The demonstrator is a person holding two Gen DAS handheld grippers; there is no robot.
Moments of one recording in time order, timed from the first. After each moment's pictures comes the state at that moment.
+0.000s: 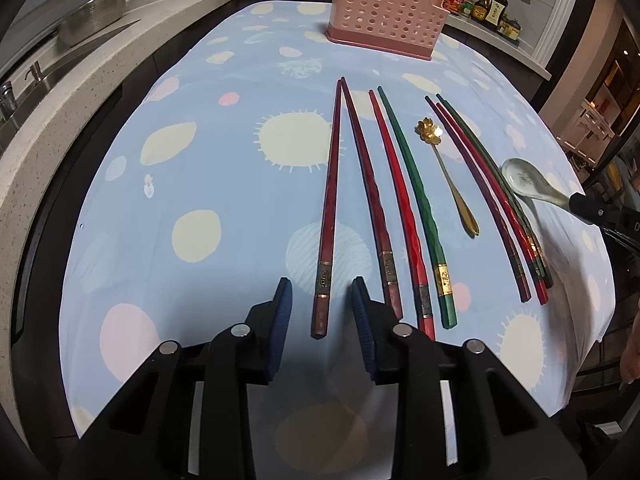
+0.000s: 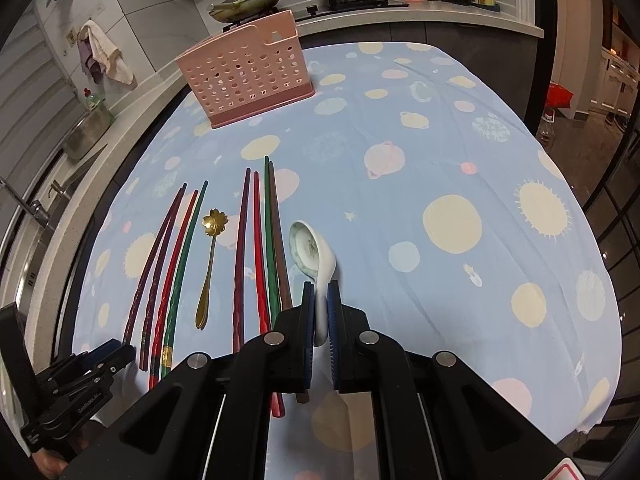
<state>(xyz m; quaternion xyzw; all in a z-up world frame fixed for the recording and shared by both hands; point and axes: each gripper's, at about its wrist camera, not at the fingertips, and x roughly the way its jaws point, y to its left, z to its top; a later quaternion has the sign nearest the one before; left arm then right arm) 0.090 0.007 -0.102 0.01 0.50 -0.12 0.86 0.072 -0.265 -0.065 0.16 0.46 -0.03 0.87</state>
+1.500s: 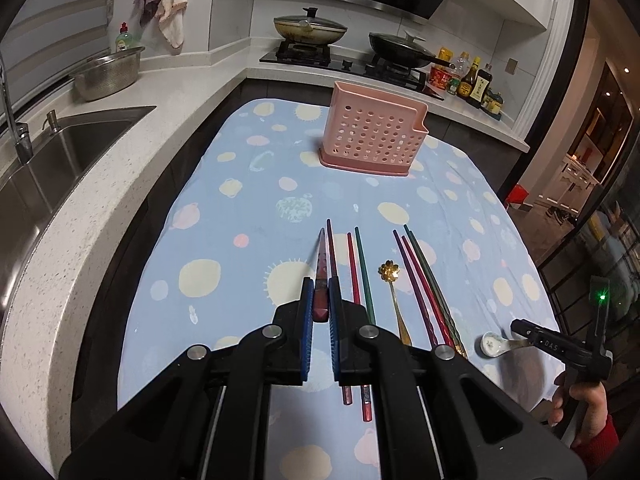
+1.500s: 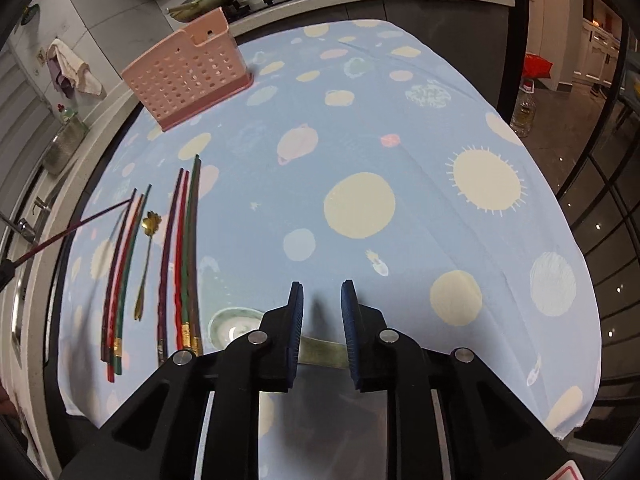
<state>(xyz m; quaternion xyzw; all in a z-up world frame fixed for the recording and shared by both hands) 0.104 0.020 0.019 -0.04 0.40 -0.13 0.91 0.060 -0.331 -0.097 0.19 0.50 -0.06 0.84</state>
